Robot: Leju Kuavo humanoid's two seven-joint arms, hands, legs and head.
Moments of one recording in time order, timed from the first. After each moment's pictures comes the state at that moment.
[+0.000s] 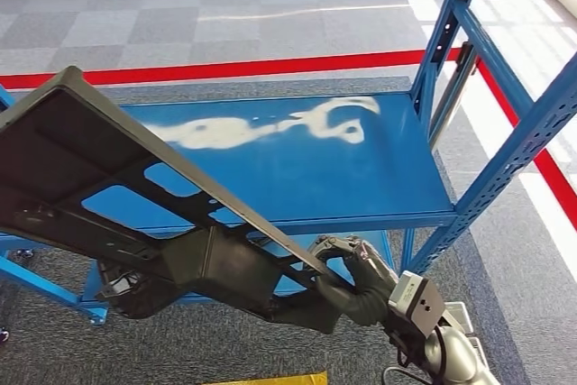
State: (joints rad) left arm -0.08 -0.18 1.26 -0.21 -1.07 0.05 -0.41; right arm -0.04 -0.25 0.59 -1.82 -0.06 0.19 -0.30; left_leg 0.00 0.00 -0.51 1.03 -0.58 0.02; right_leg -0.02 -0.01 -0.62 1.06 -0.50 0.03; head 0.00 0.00
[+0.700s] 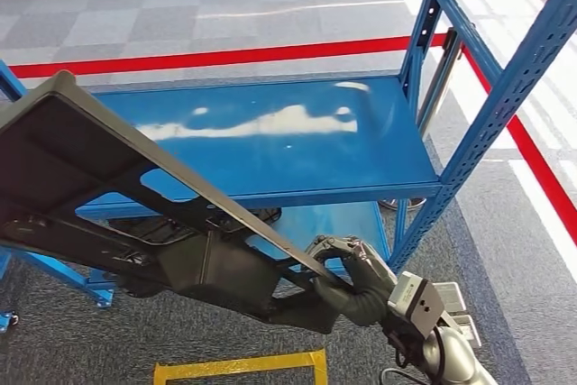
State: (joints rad) left arm -0.08 -0.18 1.26 -0.21 -1.07 0.05 -0.42; right arm -0.04 -0.24 0.59 -1.81 -0.06 0.19 -0.30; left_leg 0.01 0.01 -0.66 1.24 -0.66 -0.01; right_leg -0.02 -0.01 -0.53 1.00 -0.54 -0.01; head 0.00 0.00
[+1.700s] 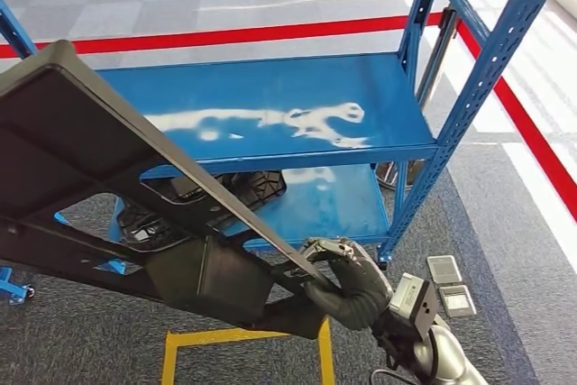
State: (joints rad) left arm -0.08 -0.17 1.27 -0.21 -1.08 0.05 -0.43; right arm -0.06 -0.20 0.62 -1.80 -0.11 0.23 -0.34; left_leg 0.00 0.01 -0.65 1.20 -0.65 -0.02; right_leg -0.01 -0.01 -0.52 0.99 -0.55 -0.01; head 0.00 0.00
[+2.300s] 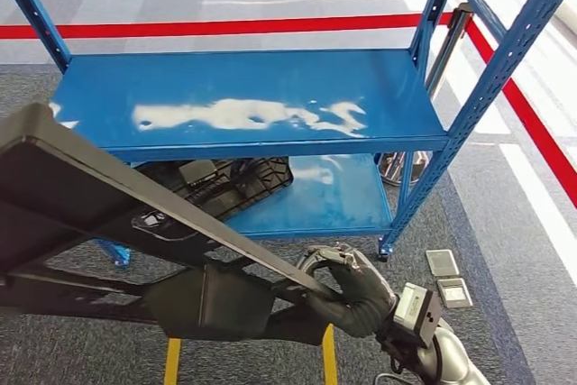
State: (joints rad) left arm -0.08 -0.16 1.26 -0.21 -1.11 0.07 -0.41; right arm -0.04 -0.22 0.61 -1.80 -0.09 0.28 -0.37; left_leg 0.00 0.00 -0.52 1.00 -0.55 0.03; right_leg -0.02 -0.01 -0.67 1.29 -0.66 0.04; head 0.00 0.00
